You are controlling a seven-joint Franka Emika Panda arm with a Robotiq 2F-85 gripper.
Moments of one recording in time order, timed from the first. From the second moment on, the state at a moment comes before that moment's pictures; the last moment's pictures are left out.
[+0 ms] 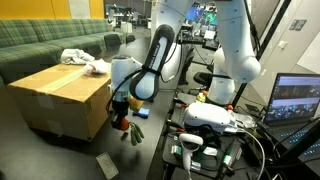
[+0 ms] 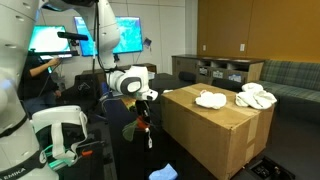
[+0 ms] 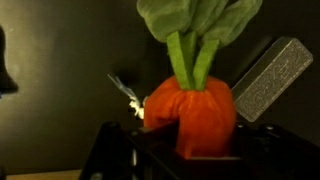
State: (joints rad) arm 0.36 0.44 0.13 -2.40 0.05 2.89 0.28
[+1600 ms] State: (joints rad) arm 0.44 0.38 0.21 -2.45 0.10 2.89 0.40
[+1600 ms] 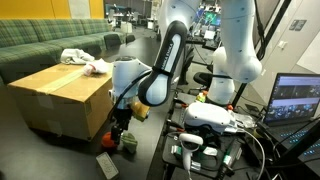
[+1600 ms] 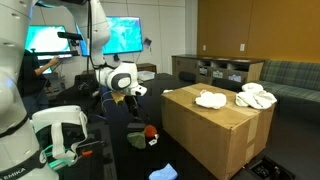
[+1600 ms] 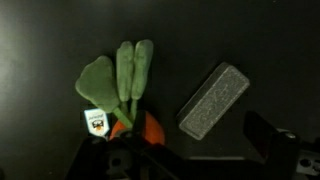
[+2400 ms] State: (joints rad) arm 0.44 0.55 0.43 -2.36 0.36 3.15 0.43
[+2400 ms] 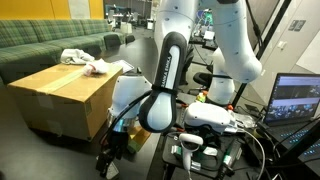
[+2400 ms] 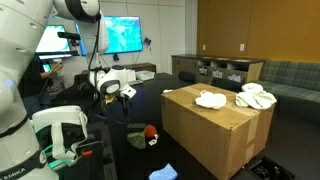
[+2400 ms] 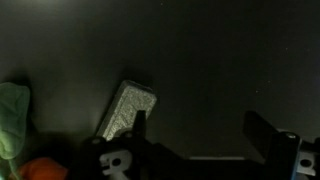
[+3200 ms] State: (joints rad) arm 0.48 0.71 0.44 -2.25 0.36 3.20 0.43
